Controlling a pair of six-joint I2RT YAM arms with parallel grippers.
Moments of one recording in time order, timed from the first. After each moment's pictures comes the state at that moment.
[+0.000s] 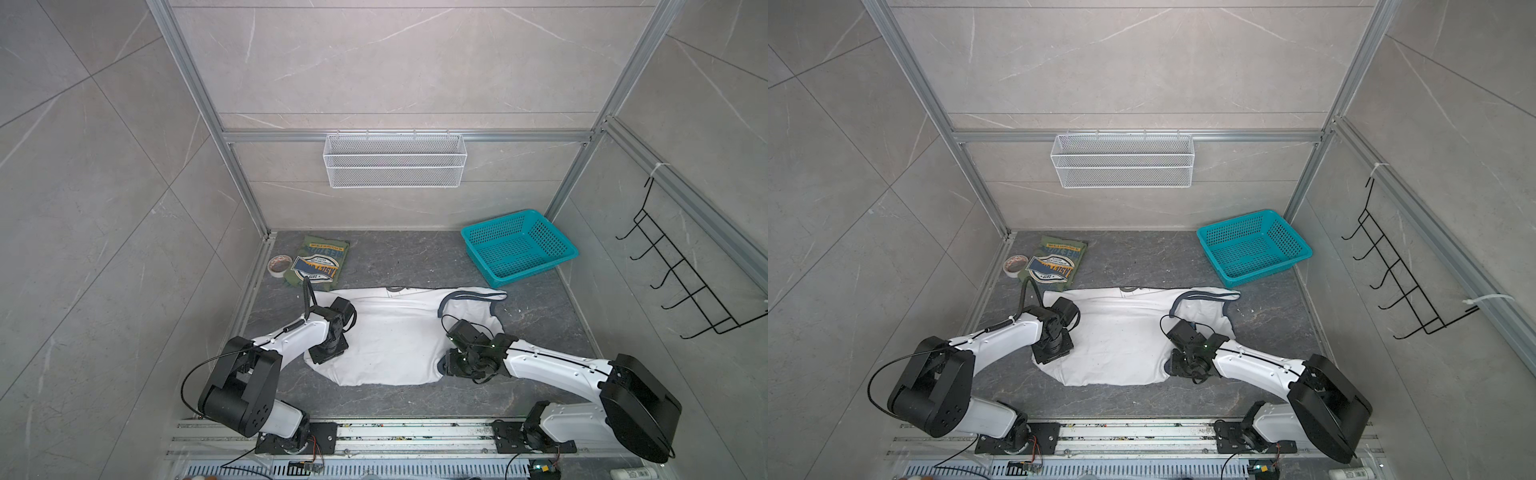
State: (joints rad) left arm -0.44 1.46 0.76 -0.84 -0.23 -0.90; right arm 0.79 1.32 0.61 -0.52 -0.05 0.85
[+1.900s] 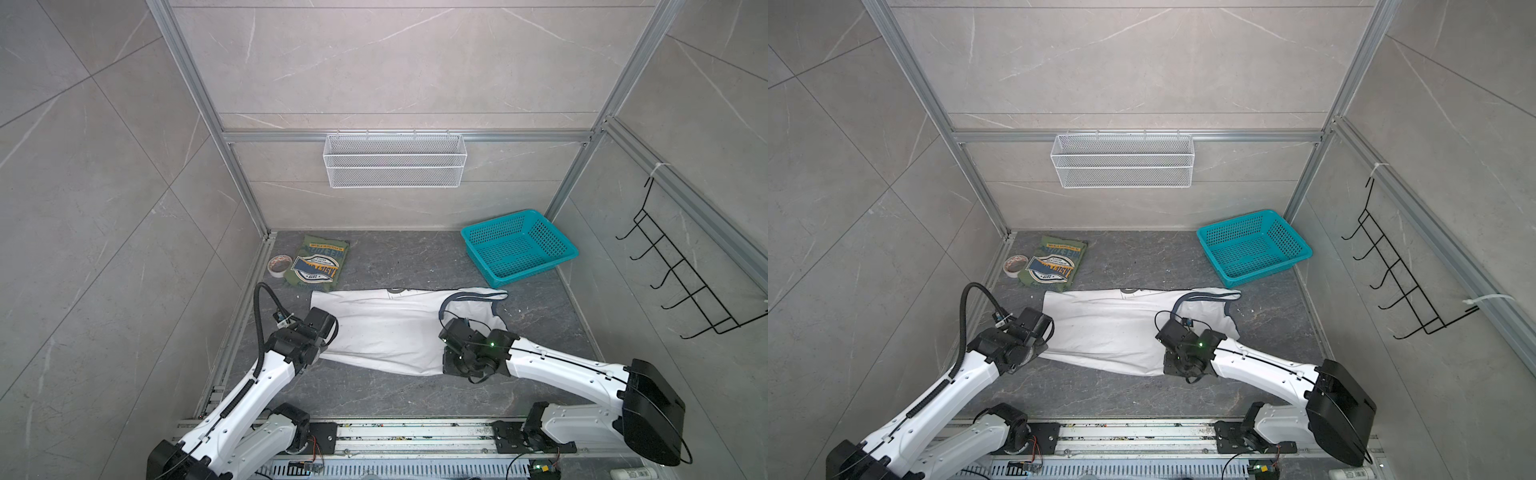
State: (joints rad) left arm -0.45 0.99 0.76 -1.03 -0.51 -1.07; right arm 0.86 1.30 0.81 -0.73 0.03 0.97
